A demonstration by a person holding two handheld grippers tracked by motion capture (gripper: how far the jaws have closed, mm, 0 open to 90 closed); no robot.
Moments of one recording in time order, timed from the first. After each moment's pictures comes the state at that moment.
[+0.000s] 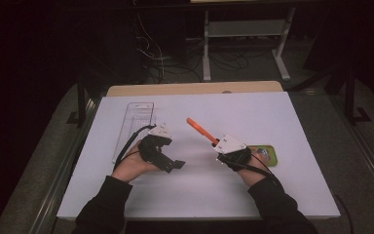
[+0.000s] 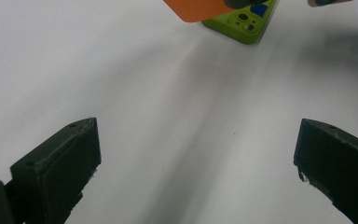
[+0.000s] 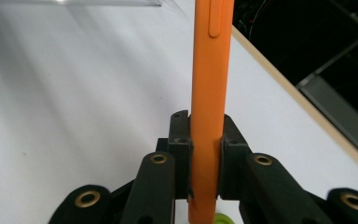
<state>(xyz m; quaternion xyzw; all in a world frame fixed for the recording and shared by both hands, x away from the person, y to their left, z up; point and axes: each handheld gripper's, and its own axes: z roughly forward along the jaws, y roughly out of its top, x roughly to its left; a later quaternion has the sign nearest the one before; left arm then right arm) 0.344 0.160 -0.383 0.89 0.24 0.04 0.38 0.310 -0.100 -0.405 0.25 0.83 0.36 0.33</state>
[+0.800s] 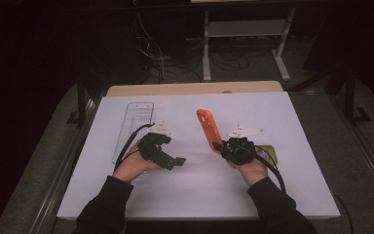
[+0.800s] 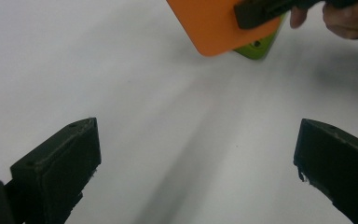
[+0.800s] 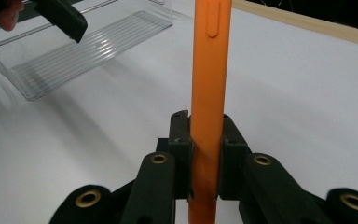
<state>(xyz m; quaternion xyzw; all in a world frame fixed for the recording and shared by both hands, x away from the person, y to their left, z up) 0.346 0.161 -0.378 0.88 0.27 0.05 0.40 0.325 -0.121 -0.404 0.38 0.79 0.46 0.16</state>
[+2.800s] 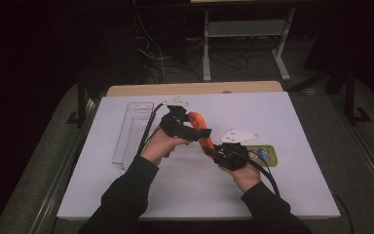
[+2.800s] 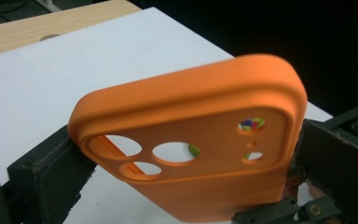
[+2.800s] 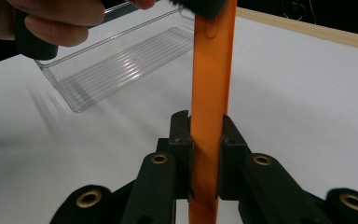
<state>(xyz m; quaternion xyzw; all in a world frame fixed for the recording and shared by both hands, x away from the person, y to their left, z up) 0.389 0.102 -0.347 0.81 0.31 0.01 0.50 0.309 -0.100 -0.399 0.36 0.78 0.49 0.13</state>
